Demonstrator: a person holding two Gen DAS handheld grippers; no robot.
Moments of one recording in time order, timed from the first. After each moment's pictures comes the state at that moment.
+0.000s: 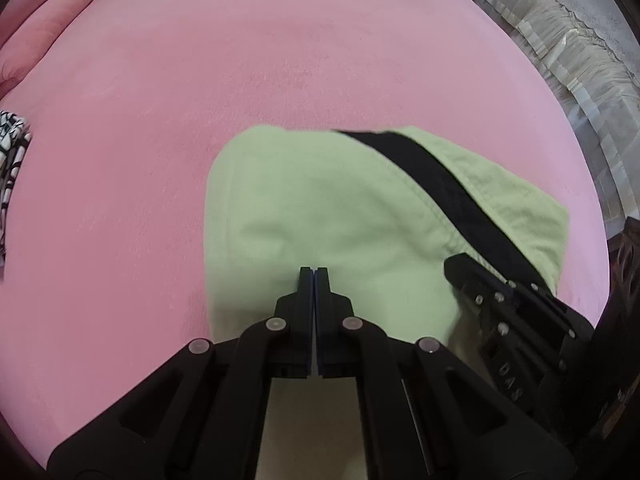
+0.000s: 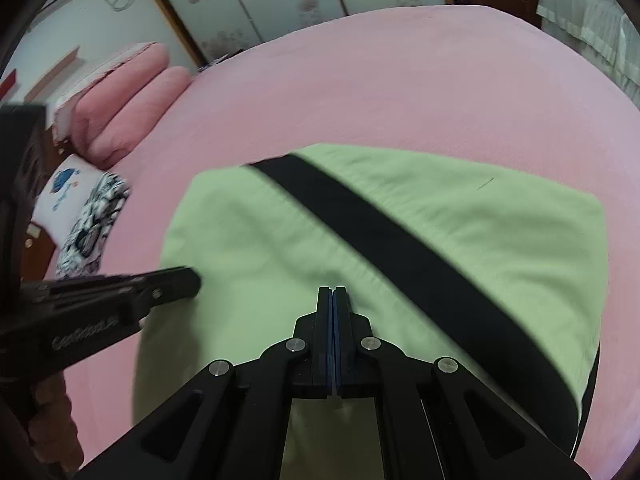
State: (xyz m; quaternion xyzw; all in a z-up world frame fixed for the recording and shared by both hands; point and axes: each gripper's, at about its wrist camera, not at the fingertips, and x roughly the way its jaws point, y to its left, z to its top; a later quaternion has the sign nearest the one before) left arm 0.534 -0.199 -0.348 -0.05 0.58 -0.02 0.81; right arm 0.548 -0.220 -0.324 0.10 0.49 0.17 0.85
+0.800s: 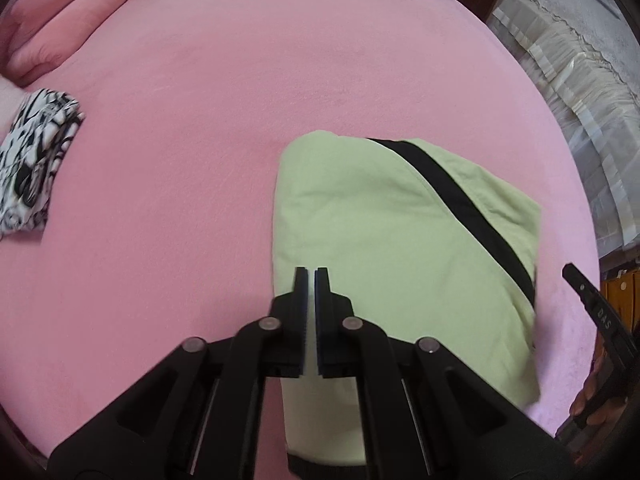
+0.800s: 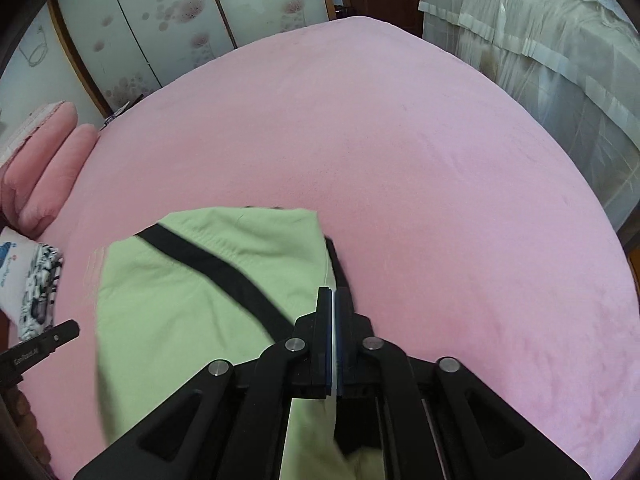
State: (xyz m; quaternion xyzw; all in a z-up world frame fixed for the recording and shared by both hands) left arm 0.508 -0.172 -0.300 -0.07 0.57 0.03 0.82; right arm 0.501 -0.361 -0.259 0.12 0.49 -0.01 0.86
